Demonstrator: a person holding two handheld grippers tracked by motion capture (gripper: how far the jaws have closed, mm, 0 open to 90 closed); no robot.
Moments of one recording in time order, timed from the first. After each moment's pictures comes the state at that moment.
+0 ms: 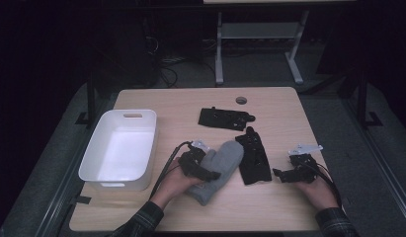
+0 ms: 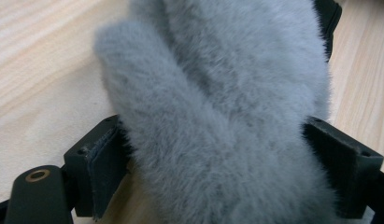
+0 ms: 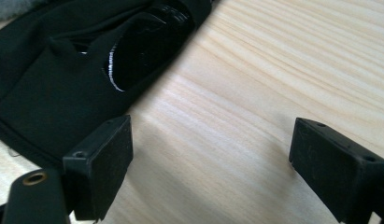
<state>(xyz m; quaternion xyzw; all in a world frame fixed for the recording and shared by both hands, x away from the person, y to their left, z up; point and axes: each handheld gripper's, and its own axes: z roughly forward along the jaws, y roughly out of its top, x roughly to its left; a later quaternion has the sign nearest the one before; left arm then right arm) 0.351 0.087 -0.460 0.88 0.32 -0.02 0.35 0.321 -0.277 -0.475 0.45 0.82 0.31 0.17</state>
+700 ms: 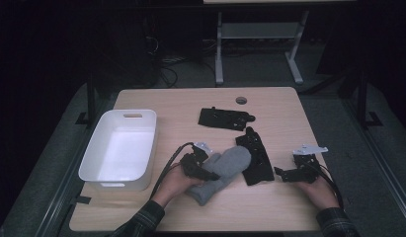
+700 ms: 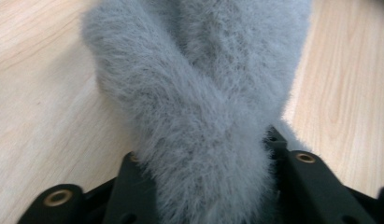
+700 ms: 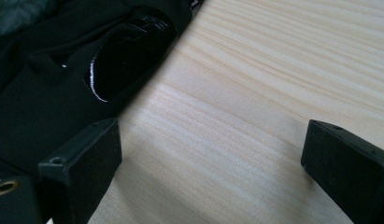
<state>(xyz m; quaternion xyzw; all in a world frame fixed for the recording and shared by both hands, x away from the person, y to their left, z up) 0.352 0.083 -0.457 0.90 0.26 -0.08 0.34 0.323 -0.287 -0.484 0.46 0.80 0.34 0.18</state>
